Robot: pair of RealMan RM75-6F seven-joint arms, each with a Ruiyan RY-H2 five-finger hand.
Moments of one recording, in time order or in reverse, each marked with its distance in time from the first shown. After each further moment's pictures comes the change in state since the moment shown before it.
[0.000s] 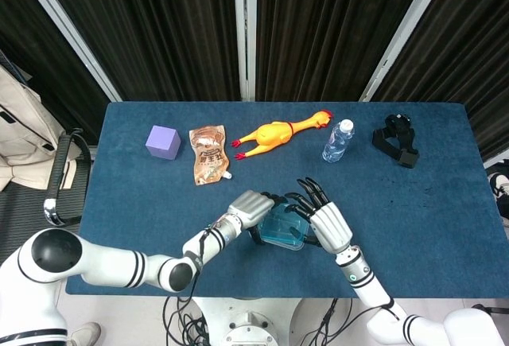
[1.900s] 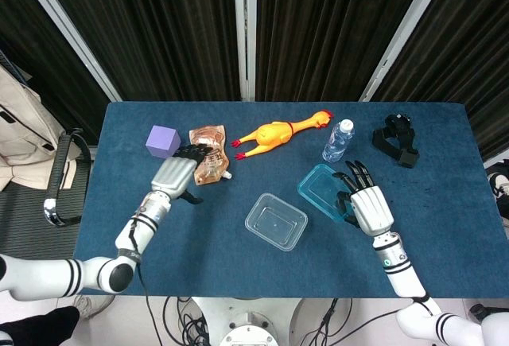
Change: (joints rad) left arm 0.332 0.233 0.081 -0.063 0.255 0.317 -0.170; right arm -0.037 0.202 0.043 -0.062 0.161 -0.120 -0.086
